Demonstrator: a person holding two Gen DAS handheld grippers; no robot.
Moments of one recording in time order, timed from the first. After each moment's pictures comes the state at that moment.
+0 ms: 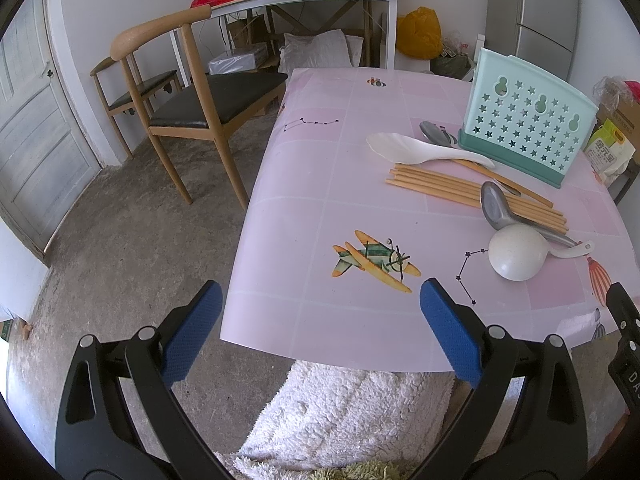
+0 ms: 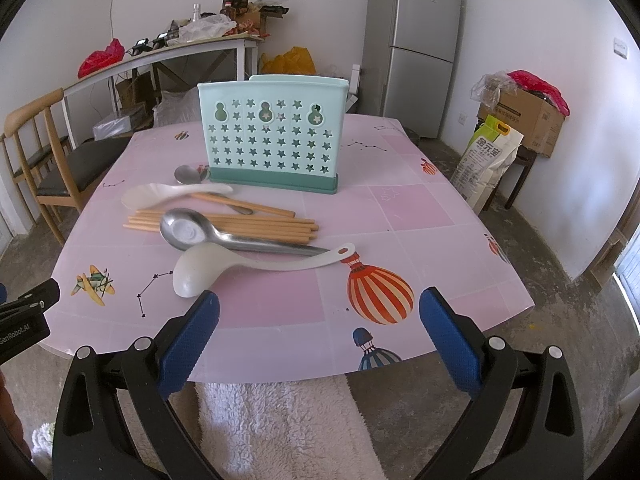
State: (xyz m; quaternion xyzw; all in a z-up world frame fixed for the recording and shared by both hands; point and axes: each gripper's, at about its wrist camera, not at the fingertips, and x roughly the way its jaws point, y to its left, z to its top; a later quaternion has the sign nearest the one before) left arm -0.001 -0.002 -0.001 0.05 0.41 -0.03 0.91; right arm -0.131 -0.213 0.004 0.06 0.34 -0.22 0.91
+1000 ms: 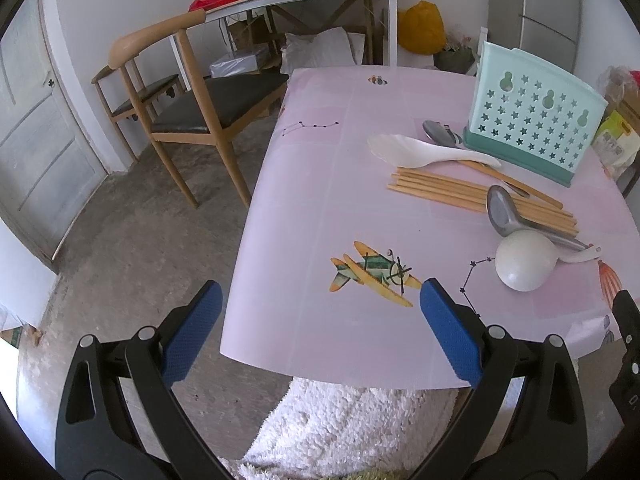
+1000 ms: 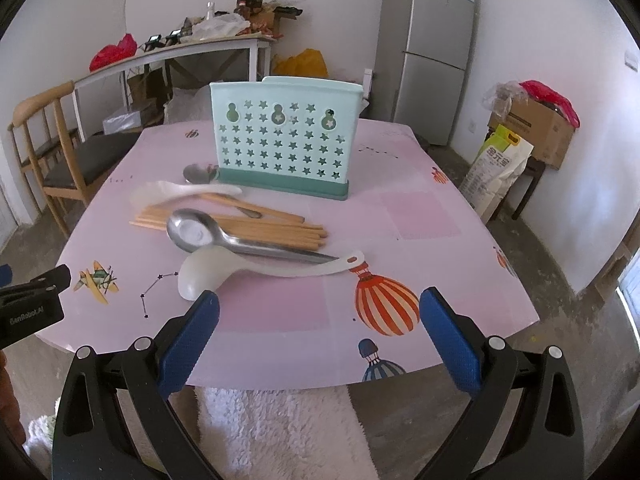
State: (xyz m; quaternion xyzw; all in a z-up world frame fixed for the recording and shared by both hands) left arm 0.006 -0.010 -0.005 0.07 0.42 -0.02 0.91; right arm -0.123 -0.211 0.003 0.03 0.35 -0.20 0.92
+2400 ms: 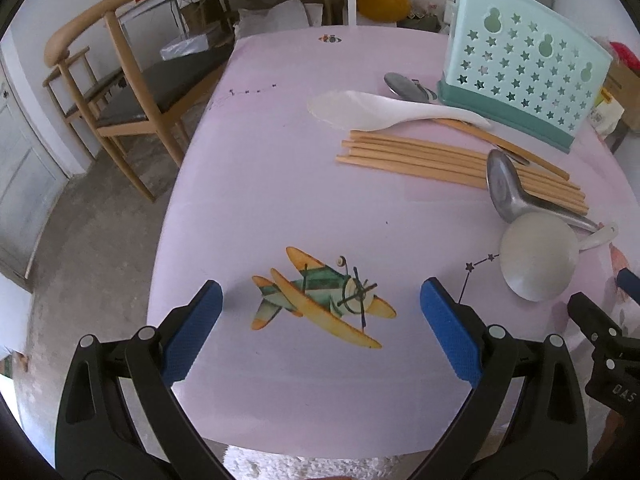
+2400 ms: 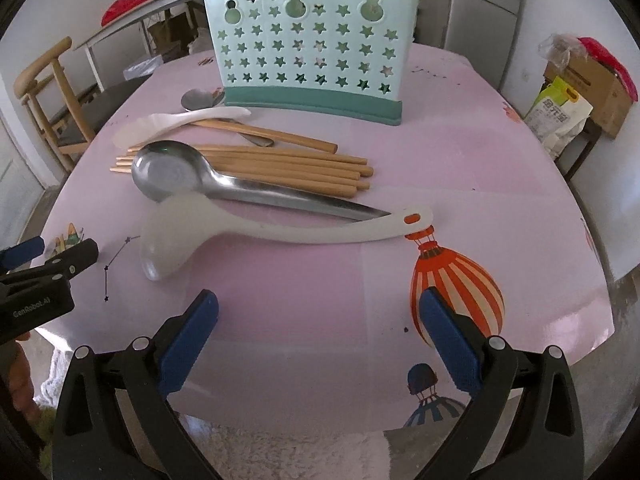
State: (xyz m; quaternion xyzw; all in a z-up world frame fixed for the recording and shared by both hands) left arm 0.050 -0.032 -0.049 0.08 0.47 -0.09 0.88; right arm -0.061 -0.245 -0.059 0.07 0.46 -0.11 0.88
